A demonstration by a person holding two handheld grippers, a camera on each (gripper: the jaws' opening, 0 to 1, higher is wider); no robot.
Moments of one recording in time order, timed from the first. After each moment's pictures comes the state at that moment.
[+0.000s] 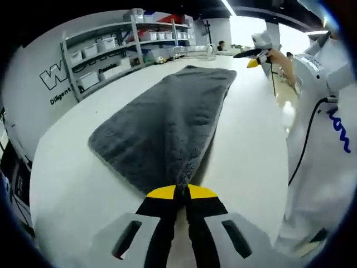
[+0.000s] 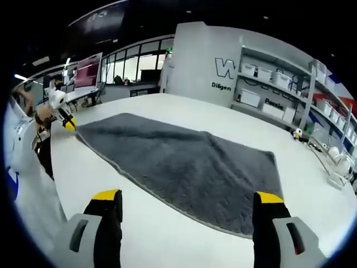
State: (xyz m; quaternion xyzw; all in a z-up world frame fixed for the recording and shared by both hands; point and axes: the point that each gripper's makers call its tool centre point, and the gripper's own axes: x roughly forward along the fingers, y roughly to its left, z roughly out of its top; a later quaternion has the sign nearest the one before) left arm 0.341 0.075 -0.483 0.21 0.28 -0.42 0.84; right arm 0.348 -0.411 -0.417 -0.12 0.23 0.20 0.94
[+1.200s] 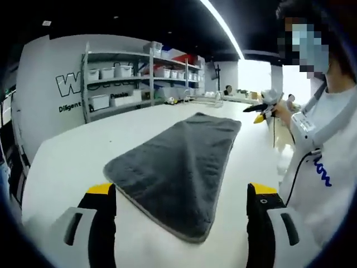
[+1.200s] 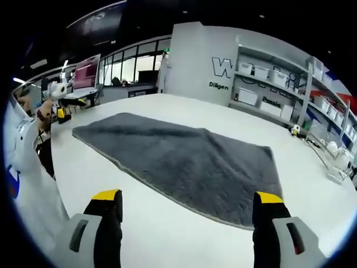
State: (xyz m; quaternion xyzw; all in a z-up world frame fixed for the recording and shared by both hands) left arm 0.370 0.078 -0.407 0.10 0.17 -0.44 0.88; right arm 0.335 -0.416 -0.423 -0.11 0.23 0.20 0.95
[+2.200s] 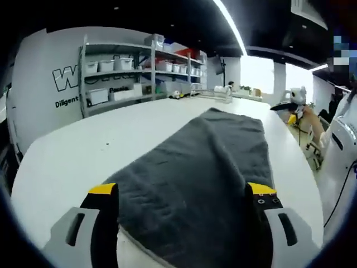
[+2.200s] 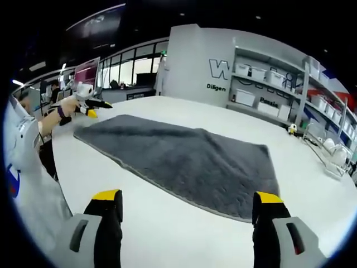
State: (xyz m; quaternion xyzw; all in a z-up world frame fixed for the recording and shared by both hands) left arm 0.505 0.026 -0.447 0.08 0.18 -0.43 0.88; right arm 0.321 -0.427 -0.421 -0.10 0.22 0.19 0.95
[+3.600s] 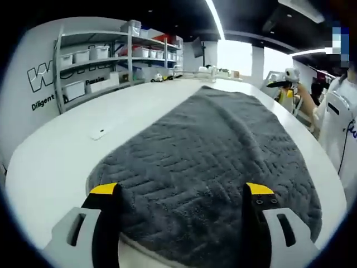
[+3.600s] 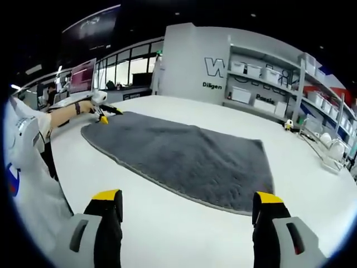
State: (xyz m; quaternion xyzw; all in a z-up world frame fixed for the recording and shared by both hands) left arm 0.582 0.049 -0.499 0.14 0.22 -0.52 0.81; right arm 0.310 -0.441 -0.423 -0.09 0.23 0.17 0.95
